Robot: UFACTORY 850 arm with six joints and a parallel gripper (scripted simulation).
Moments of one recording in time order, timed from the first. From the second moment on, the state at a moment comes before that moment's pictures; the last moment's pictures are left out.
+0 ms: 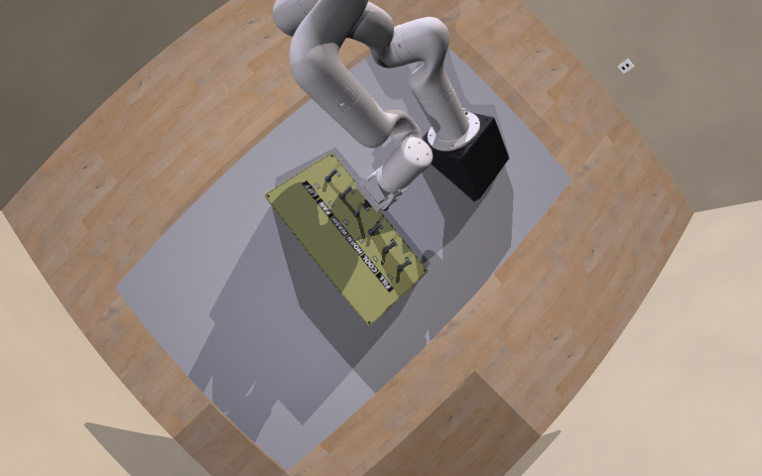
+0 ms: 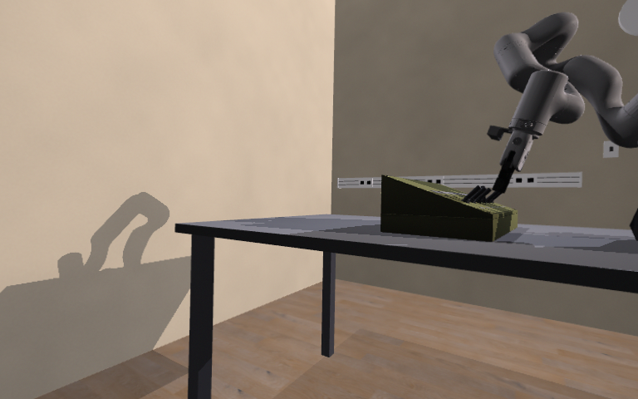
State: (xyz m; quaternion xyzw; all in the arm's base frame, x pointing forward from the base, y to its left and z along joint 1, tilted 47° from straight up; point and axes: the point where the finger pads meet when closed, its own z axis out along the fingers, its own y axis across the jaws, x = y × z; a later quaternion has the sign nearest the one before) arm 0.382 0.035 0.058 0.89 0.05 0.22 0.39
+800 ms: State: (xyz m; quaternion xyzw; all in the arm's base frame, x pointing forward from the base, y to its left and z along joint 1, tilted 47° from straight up) arm 0.336 0.107 0.120 0.89 0.05 0.22 0.39
